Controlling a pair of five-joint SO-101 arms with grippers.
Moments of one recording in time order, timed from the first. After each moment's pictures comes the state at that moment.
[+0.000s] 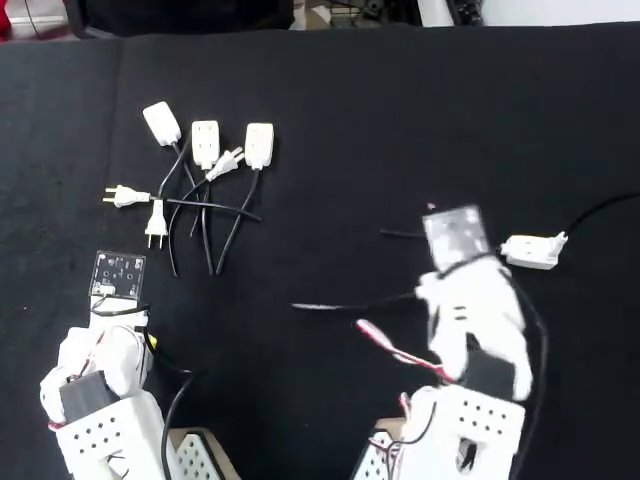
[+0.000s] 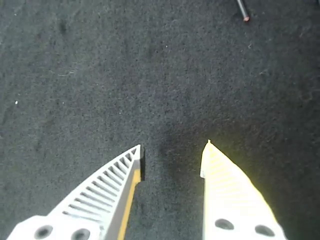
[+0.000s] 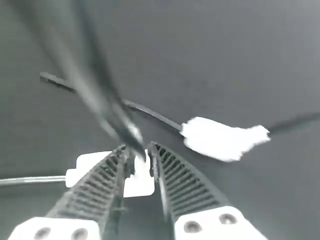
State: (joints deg) left arm -31.1 -94.9 91.9 70.5 -32.7; right arm 20.8 -82.8 84.4 45.8 33.9
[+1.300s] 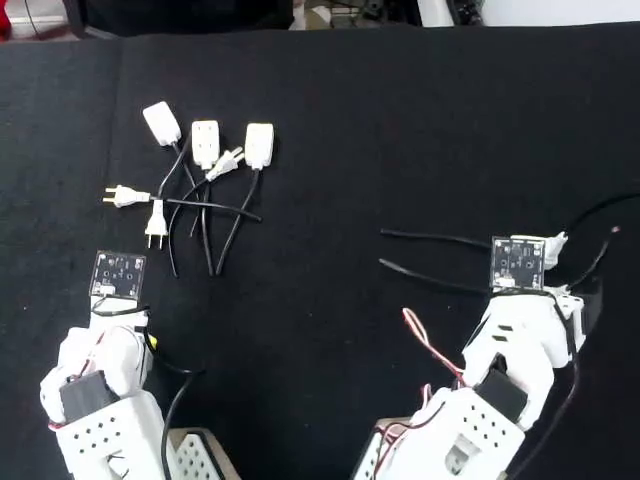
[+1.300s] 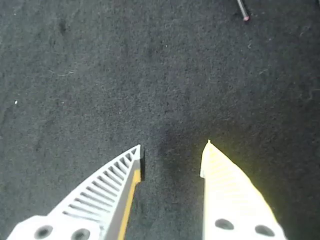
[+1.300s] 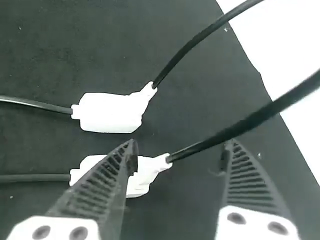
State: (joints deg) left arm -31.1 -94.9 91.9 70.6 -32.7; right arm 40.1 -85.1 97.3 22.6 36.7
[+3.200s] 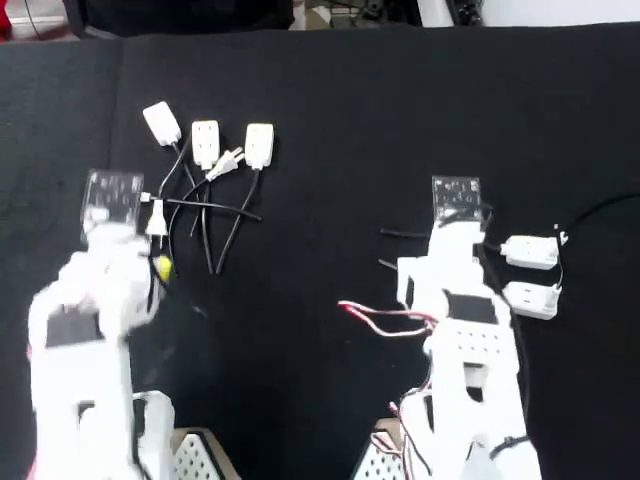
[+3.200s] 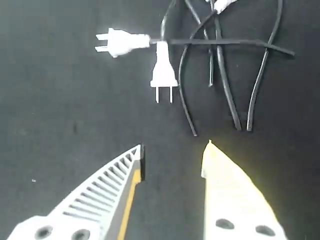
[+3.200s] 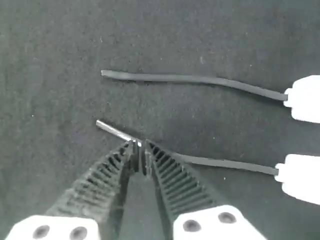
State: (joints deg) left arm -15.0 -53.1 56.0 61.2 -16.2; right arm 5.9 -49.4 75.2 38.5 3.9
